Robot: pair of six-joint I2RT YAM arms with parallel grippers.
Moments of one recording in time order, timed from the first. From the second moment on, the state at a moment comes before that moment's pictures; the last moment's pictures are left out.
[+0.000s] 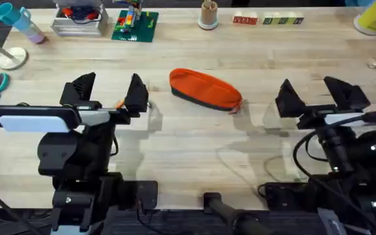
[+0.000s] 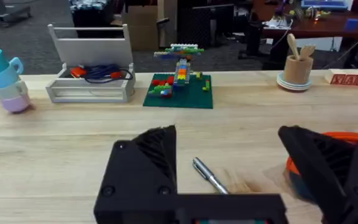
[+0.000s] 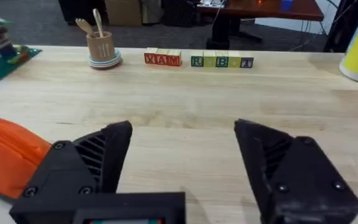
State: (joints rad) left arm 0.00 0.00 0.01 -0.02 0.01 0.00; right arm 0.00 0.00 0.01 -0.10 -0.03 0.00
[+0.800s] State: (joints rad) left arm 0.00 0.14 0.40 -0.32 0.01 0.00; right arm 0.00 0.15 0.38 -0.40 -0.05 0.06
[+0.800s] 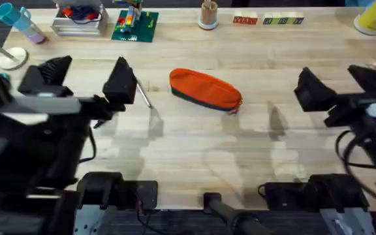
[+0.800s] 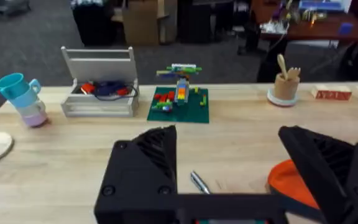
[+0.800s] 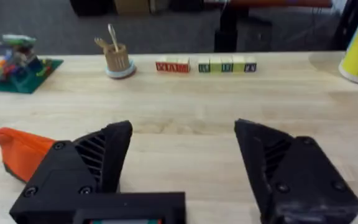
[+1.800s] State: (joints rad) left arm 0.00 1.10 1.19 -0.90 0.06 0.00; right arm 0.00 1.06 1.11 -0.98 -0.06 0.12
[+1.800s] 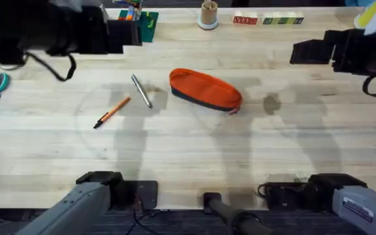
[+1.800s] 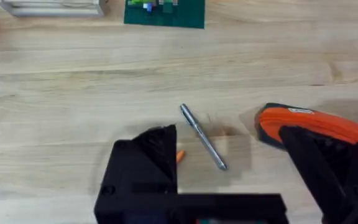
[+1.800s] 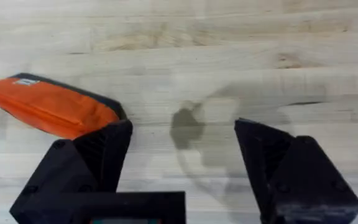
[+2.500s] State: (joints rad) left arm 0.00 1.23 1.20 -0.86 0.06 0.00; right arm 0.00 1.06 1.12 -1.01 -0.13 0.17
